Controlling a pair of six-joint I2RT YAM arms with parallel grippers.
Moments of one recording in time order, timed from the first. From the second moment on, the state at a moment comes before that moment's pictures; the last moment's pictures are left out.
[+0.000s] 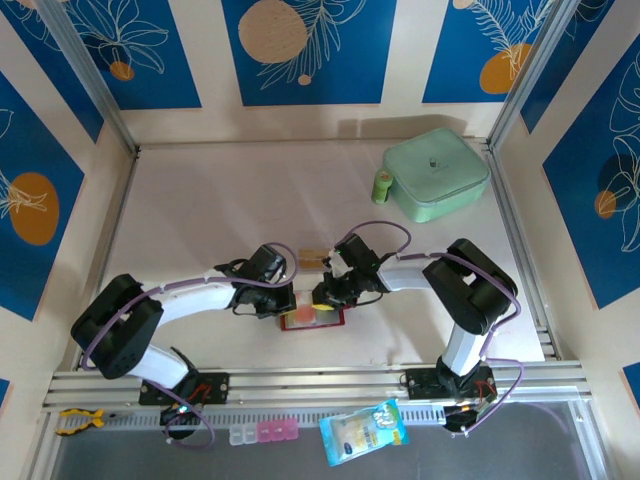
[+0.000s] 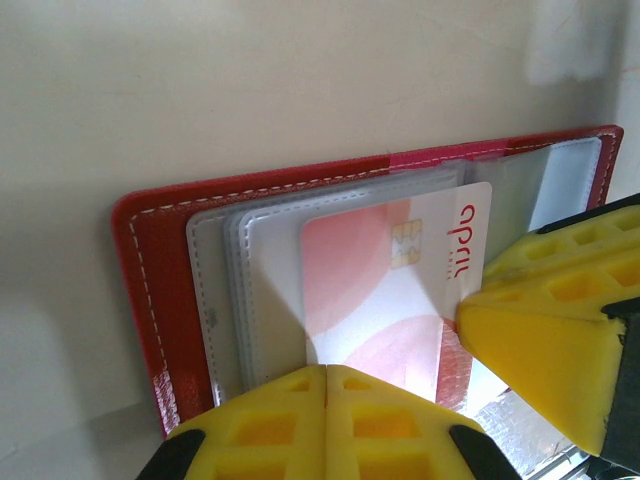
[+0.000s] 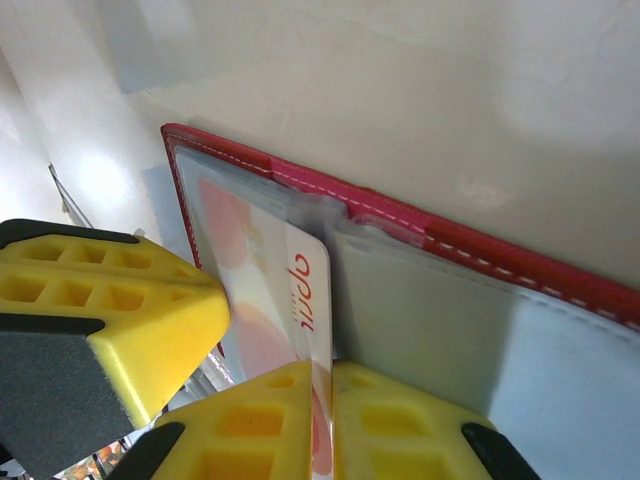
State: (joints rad) left arm -0.74 1.46 0.66 -0.32 0.33 -0.91; right arm 0.71 1.75 0.75 -0.05 -0.71 0.84
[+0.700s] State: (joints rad) left arm -0.74 1.47 0.66 -0.32 0.33 -0.91; right arm 0.63 1.63 0.74 -0.24 -0.66 0.73
